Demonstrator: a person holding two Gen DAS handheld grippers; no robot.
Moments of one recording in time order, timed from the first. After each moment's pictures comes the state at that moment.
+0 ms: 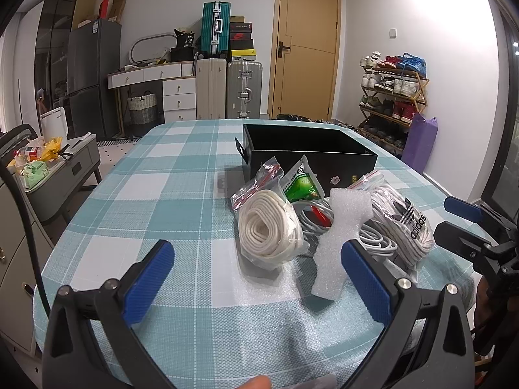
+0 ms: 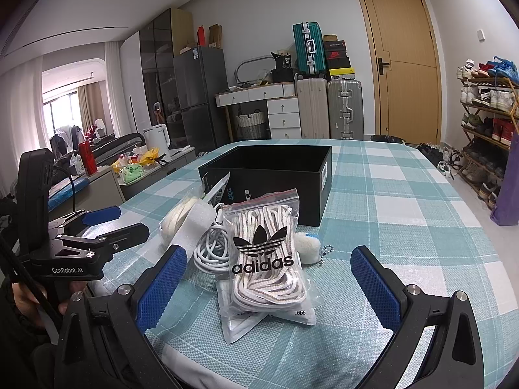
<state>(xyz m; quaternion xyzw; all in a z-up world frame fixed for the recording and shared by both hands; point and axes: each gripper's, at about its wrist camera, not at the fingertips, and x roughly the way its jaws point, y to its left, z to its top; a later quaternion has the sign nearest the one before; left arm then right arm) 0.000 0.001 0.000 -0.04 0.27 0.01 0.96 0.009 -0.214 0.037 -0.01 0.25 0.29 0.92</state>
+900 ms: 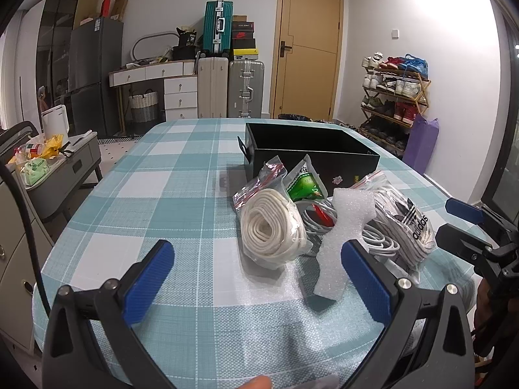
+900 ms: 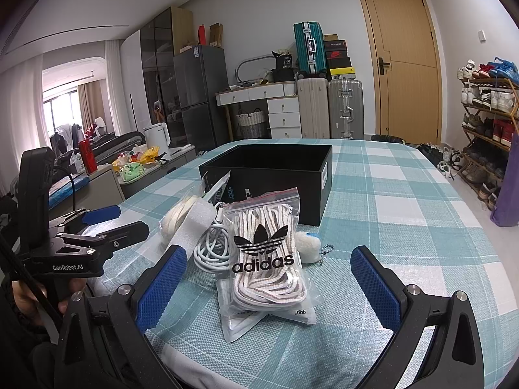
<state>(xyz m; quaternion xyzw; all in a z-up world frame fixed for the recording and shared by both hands) -0.001 0.005 -0.004 -0.05 0.27 0.01 0.96 0.008 -0.214 0.037 -0.01 0.25 0.29 0.92</state>
